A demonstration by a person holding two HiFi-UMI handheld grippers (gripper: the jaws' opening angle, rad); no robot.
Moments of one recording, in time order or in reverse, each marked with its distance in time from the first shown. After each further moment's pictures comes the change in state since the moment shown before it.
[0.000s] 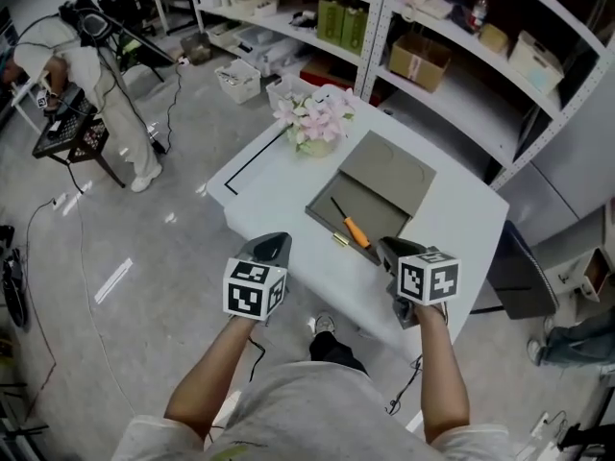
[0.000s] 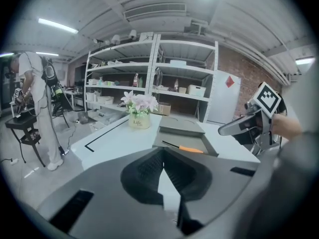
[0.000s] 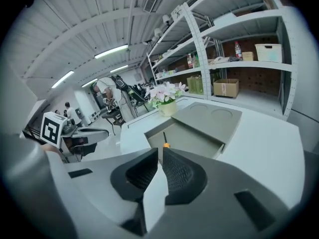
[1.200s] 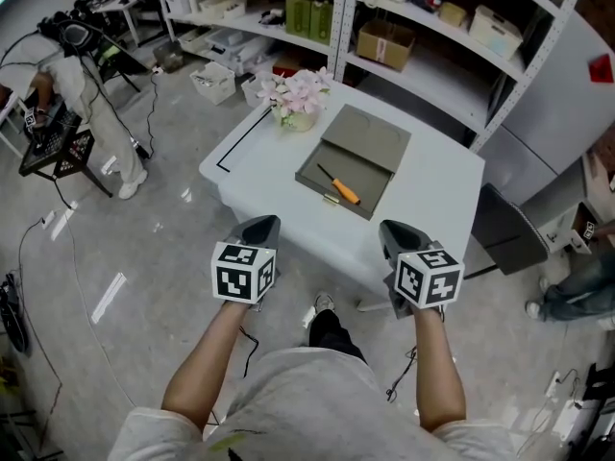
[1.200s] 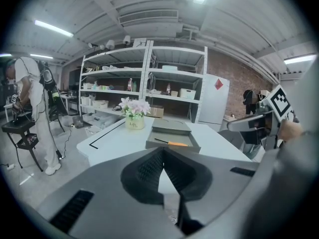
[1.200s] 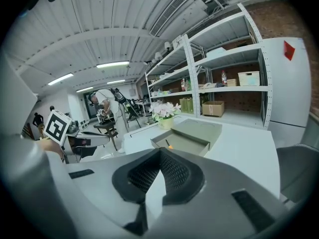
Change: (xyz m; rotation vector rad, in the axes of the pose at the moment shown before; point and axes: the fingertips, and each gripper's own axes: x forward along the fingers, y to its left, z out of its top) left arm -0.069 -0.023 -0.014 0.052 -0.032 -0.064; right arm -0.093 0.057 -0.032 -0.034 -0.233 -0.140
